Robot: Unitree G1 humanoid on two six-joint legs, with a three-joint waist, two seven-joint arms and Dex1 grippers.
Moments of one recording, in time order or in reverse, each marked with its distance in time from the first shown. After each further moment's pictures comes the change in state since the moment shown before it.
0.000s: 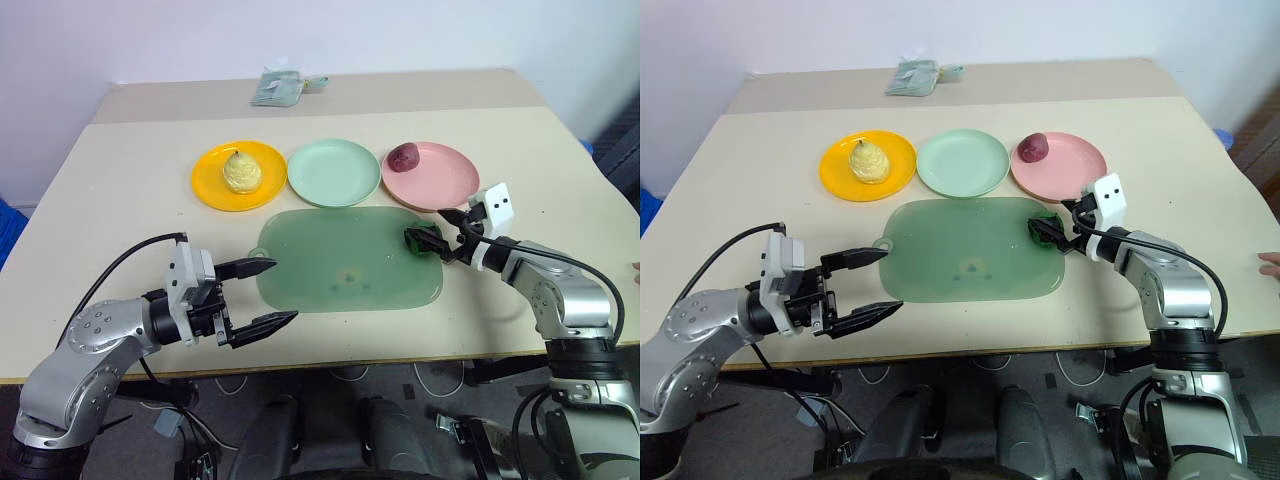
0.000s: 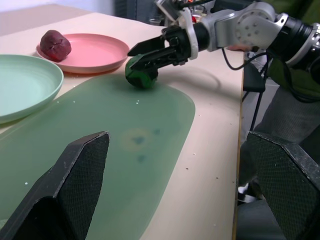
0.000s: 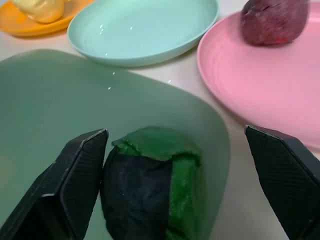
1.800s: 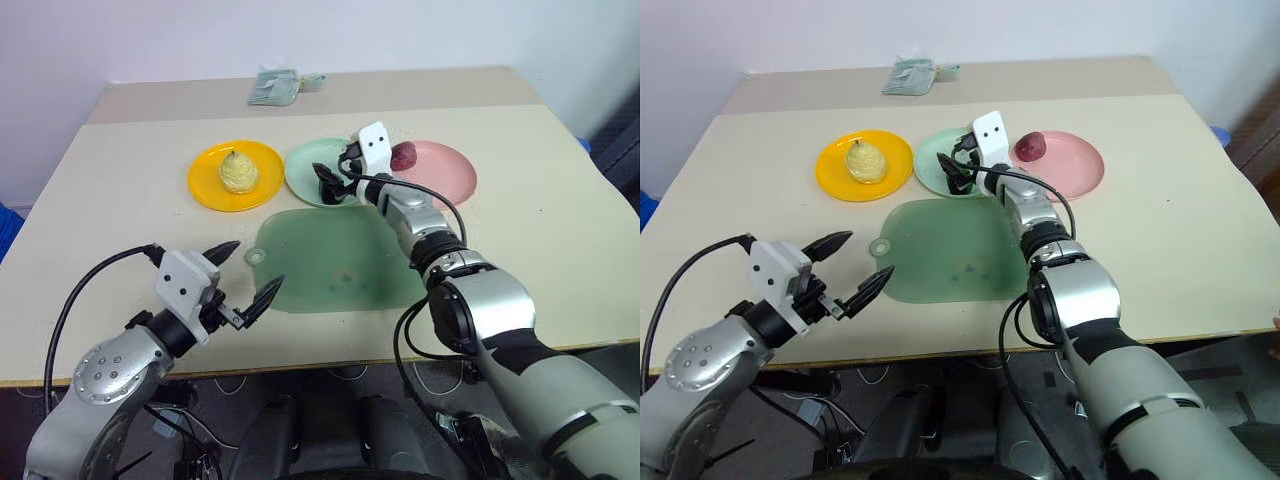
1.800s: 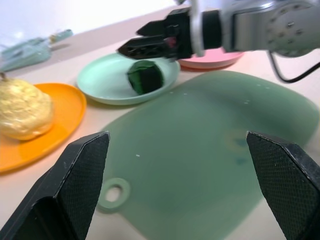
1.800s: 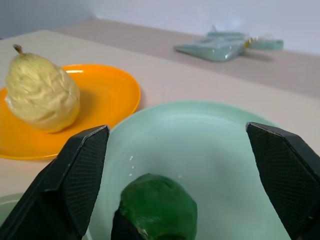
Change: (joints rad) left arm 0.139 -0.136 -0.019 -0.223 0.222 0.026 0.532; right arm -0.777 0.429 0.044 1.163 -0.303 -0.764 -0.178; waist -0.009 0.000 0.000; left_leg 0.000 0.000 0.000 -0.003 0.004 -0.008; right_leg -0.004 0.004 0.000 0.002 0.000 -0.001
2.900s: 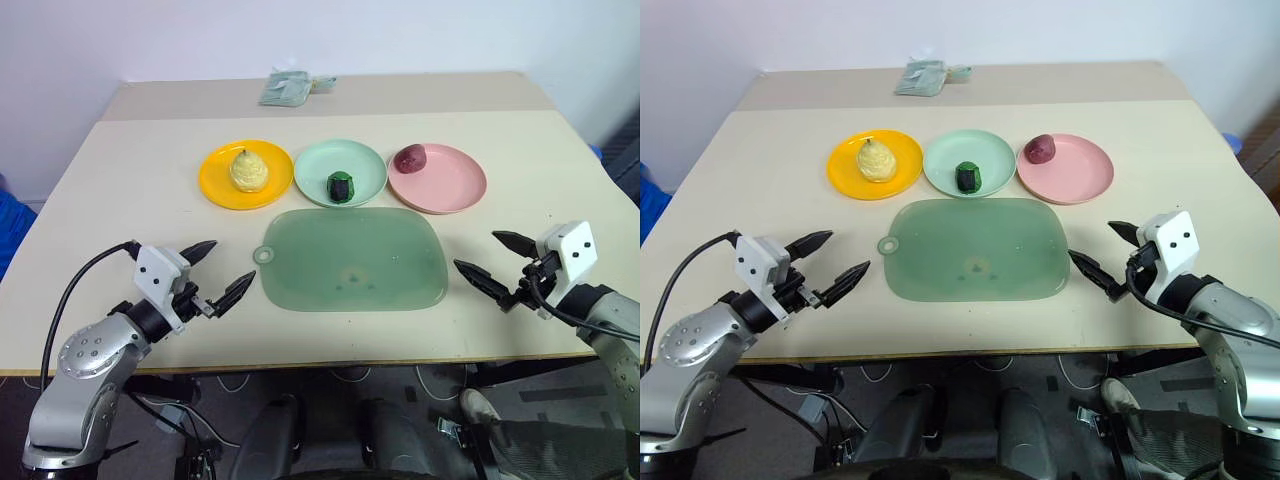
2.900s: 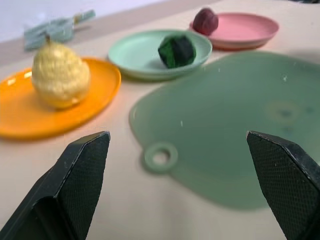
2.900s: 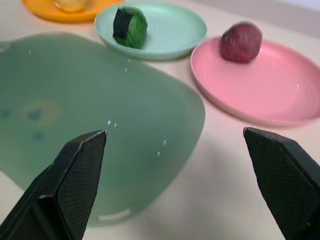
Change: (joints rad) left arm -0.021 0.015 0.085 0.309 0.019 -0.187 -0.214; right arm 1.262 -0.532 -0.349 -1.710 0.383 0.771 0.198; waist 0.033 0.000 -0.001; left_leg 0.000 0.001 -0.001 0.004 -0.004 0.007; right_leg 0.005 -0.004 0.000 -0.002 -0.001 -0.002
